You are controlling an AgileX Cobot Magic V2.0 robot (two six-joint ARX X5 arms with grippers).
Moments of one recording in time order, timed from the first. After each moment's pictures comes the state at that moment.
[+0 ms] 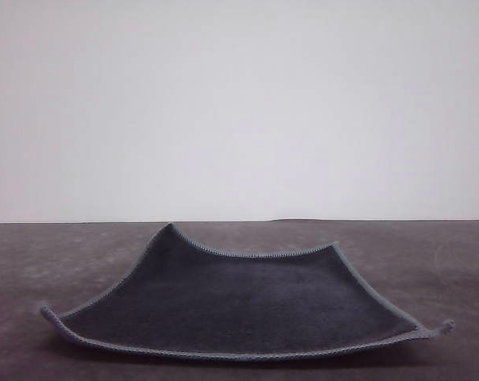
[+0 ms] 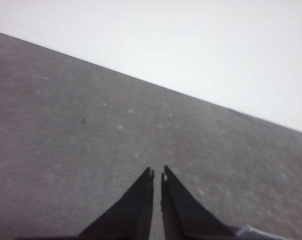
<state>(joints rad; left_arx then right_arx) 0.04 0.54 0.51 -0.15 0.14 -0.32 0.01 0.59 0.50 -0.13 -0.11 0.17</state>
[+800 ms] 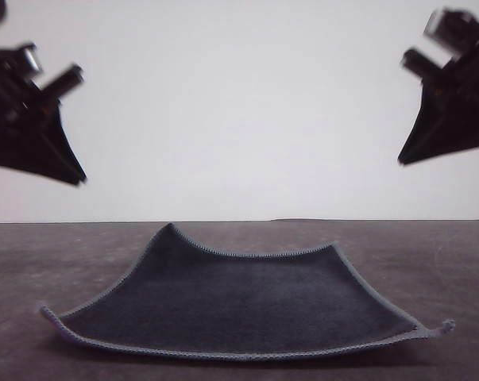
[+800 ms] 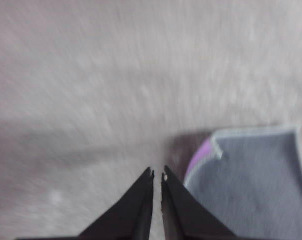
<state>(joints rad) -0.14 1.42 0.87 -0.22 0.42 -0.22 0.11 1.34 0.82 -0.18 -0.48 0.17</state>
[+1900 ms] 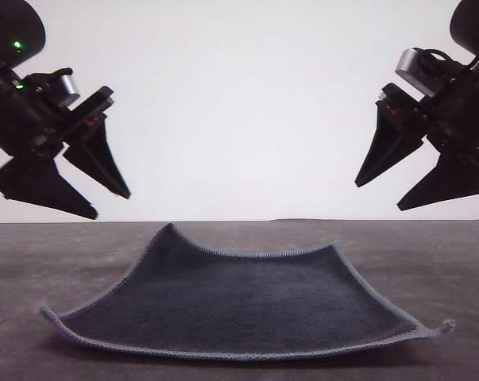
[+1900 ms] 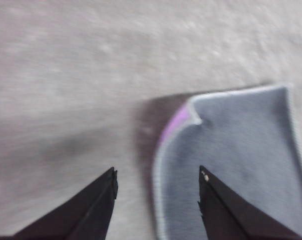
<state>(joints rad) -0.24 1.49 0.87 -0.21 0.46 -0.20 0.17 1.43 0.82 -0.17 -0.52 0.13</state>
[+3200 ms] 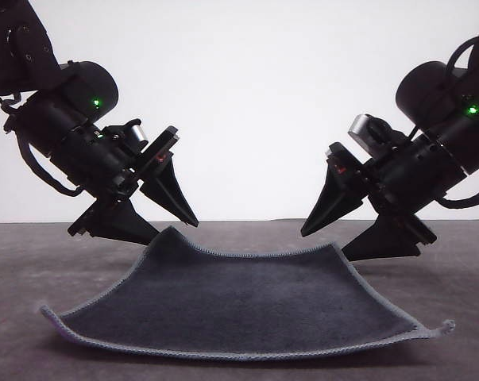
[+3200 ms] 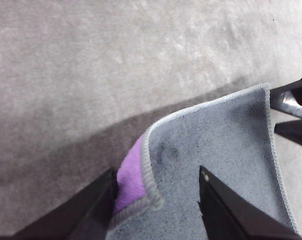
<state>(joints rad) -0.32 1.82 1.09 -0.16 0.59 -0.25 0.26 1.74 0.83 0.13 -0.63 0.29</state>
